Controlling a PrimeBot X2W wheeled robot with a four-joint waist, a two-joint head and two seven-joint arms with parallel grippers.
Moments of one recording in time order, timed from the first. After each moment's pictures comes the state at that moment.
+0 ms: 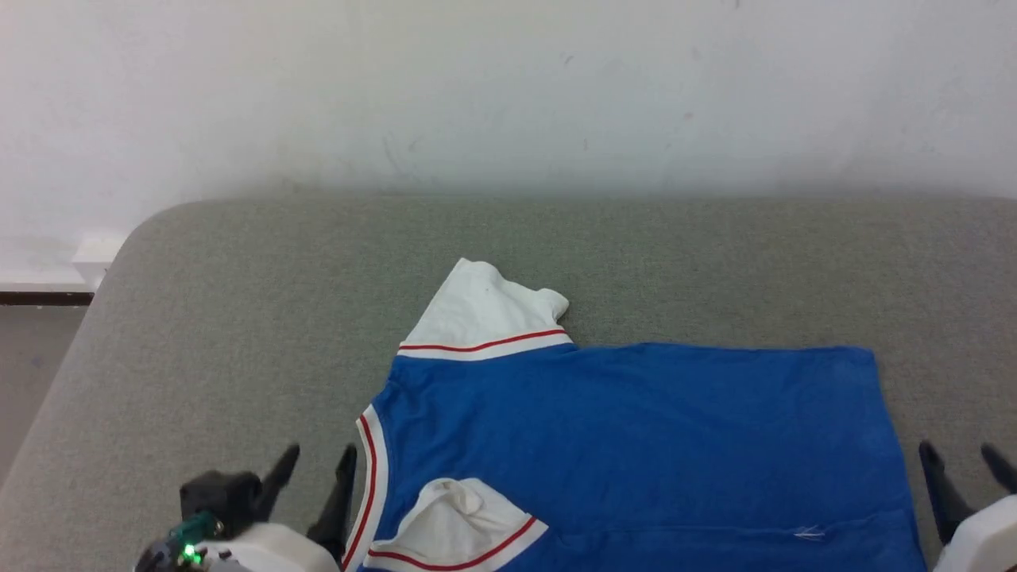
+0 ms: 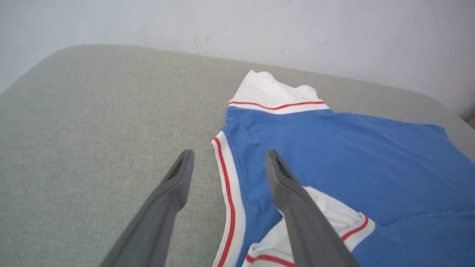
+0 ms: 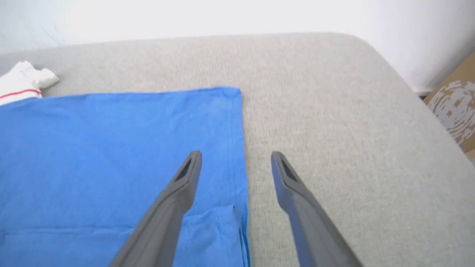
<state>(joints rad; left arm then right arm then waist) -0.03 0.62 -0.70 0.01 -0.92 0.36 -0.17 0.16 -0.20 -0.26 0.03 0.25 0.13 0.32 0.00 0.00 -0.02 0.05</state>
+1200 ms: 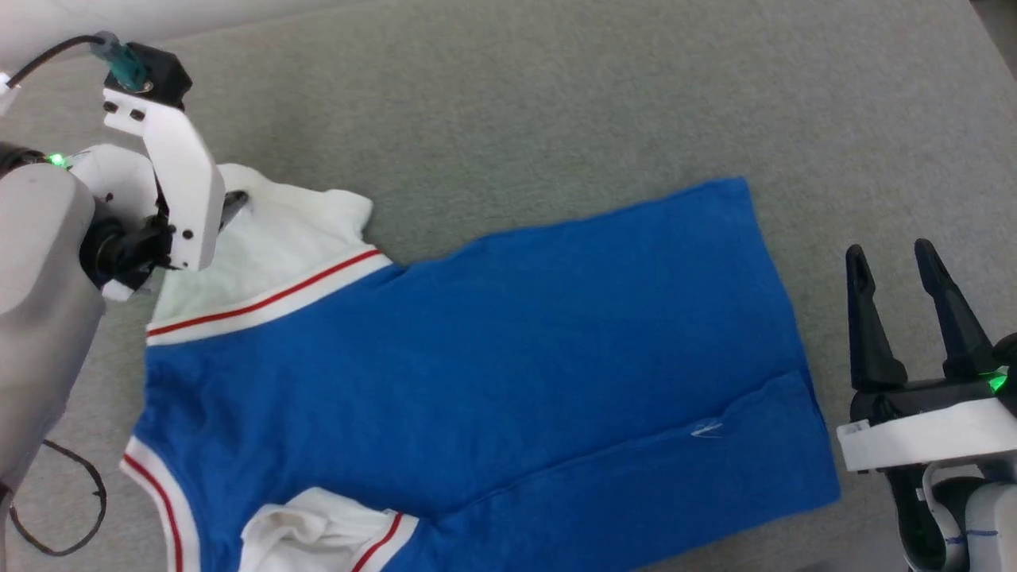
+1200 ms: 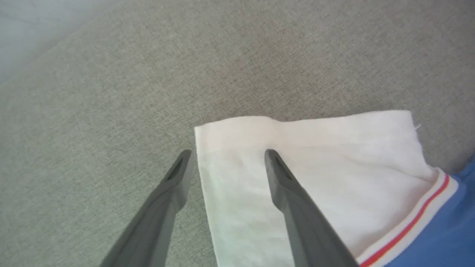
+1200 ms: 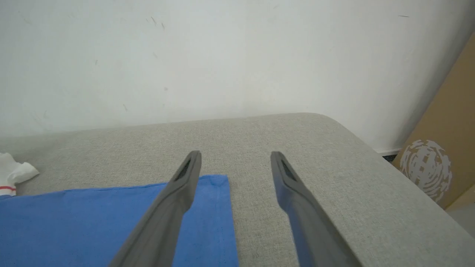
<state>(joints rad) -1.04 0.63 -0.79 0.65 -0.82 -0.11 0.64 -0.07 -0.10 -0.07 -0.13 0.21 0.13 -0.13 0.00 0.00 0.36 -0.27</state>
